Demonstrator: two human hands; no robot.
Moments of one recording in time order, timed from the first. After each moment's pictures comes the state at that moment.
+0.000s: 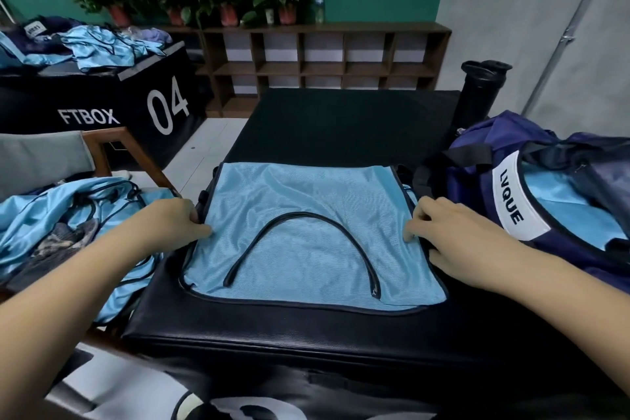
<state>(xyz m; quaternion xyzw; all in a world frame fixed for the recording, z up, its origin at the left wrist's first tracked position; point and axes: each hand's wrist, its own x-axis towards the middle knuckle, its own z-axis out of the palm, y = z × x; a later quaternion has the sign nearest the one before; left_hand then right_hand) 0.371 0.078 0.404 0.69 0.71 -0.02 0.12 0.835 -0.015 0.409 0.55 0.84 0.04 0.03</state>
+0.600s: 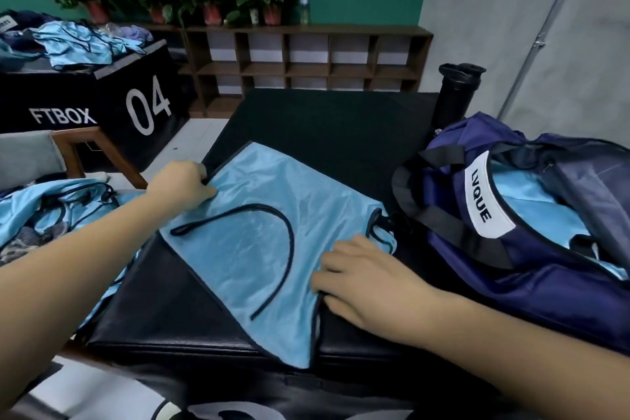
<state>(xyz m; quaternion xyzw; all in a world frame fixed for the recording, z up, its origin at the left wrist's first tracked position) 0.412 0.158 0.396 0.71 0.70 0.07 0.01 0.755 -0.050 0.382 0.36 0.93 0.04 -0.09</state>
